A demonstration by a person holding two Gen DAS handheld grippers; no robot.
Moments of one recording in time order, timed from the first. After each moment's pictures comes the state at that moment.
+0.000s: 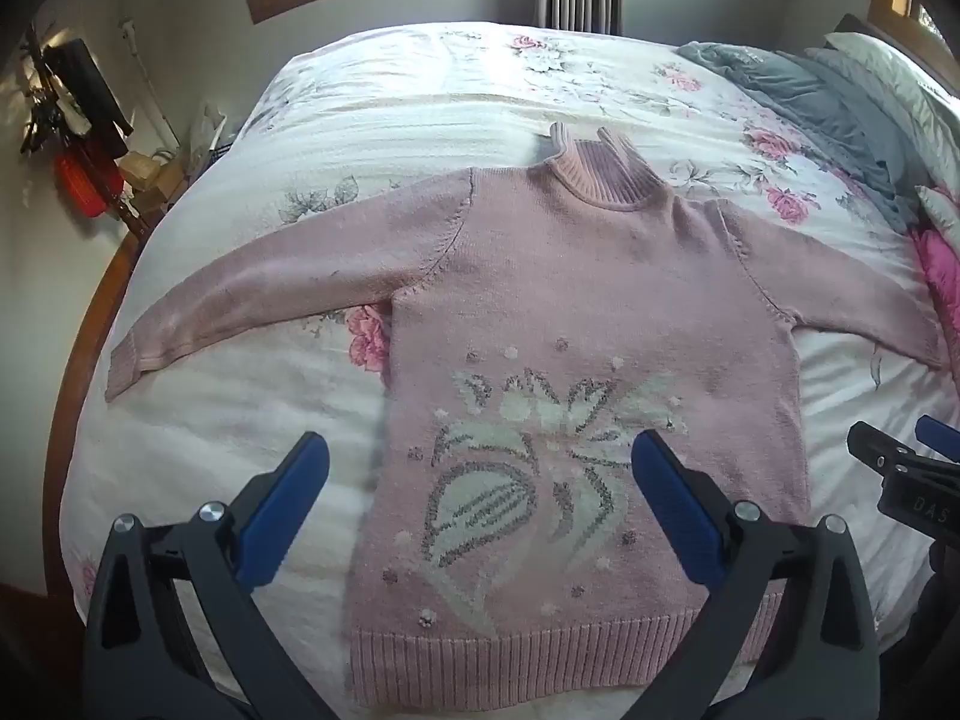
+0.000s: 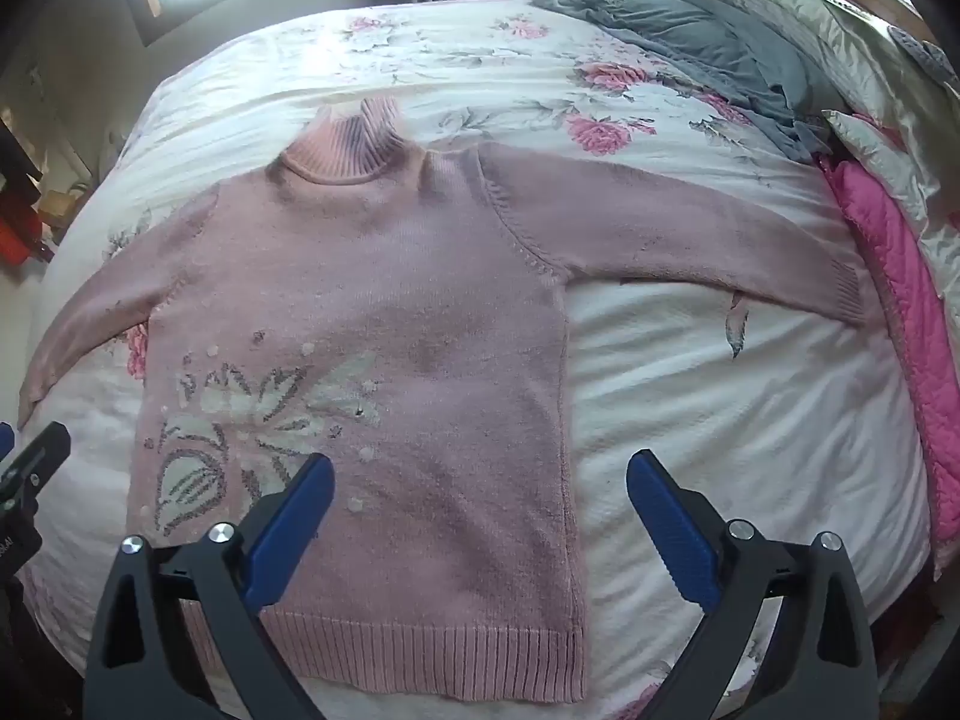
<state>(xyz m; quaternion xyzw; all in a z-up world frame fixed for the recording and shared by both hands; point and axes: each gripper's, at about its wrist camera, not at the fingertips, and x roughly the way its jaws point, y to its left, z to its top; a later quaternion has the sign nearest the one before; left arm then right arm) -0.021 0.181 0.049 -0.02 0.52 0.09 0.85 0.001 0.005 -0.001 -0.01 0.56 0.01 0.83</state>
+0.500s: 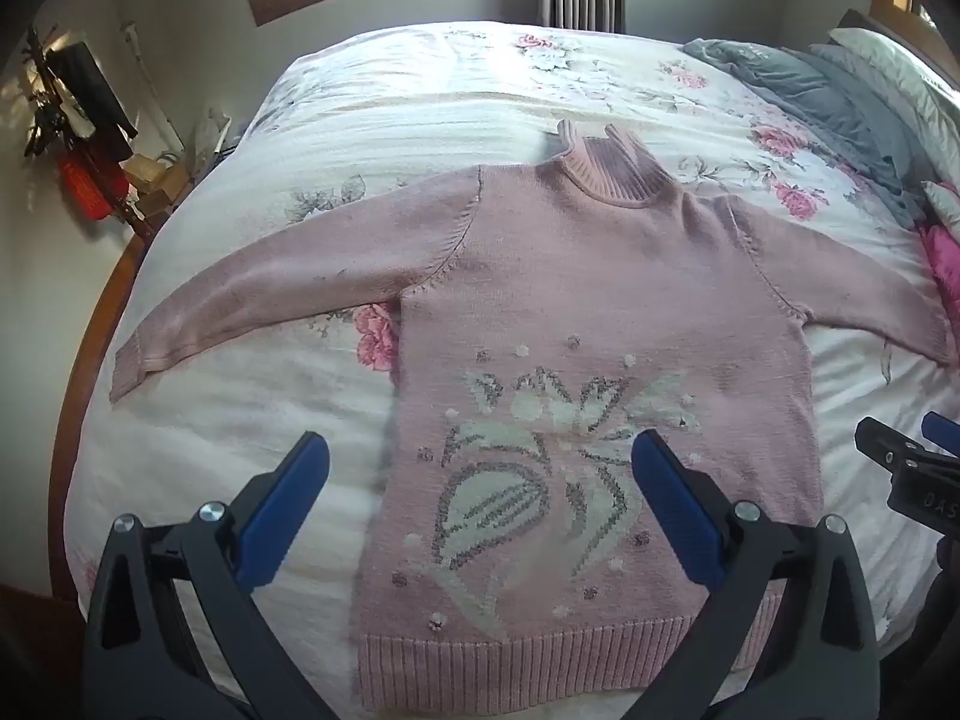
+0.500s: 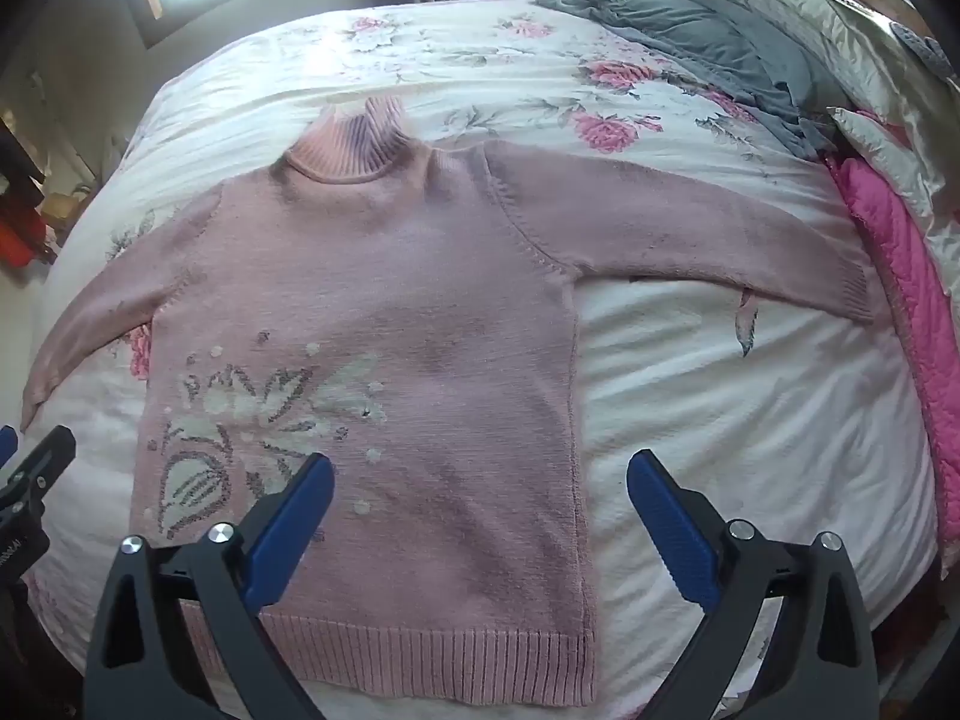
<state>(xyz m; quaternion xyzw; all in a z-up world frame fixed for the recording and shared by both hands) -0.025 0.186 0.039 0.00 0.51 0.10 0.86 0.000 0.000 -0.006 0.00 0.56 0.02 0.83</state>
